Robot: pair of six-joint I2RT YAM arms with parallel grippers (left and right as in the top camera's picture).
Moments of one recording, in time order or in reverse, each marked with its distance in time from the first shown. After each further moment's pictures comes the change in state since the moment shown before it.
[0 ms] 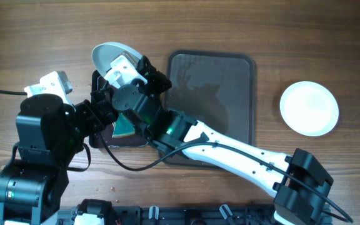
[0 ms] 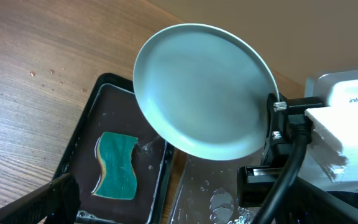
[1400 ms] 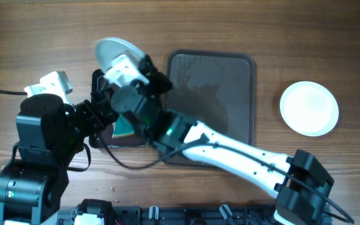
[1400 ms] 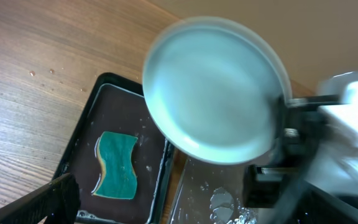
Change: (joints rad) left arm 0.000 0.000 0.000 -0.001 0.001 0.000; right arm -0.006 -0.004 0.008 -0.071 0.039 0.098
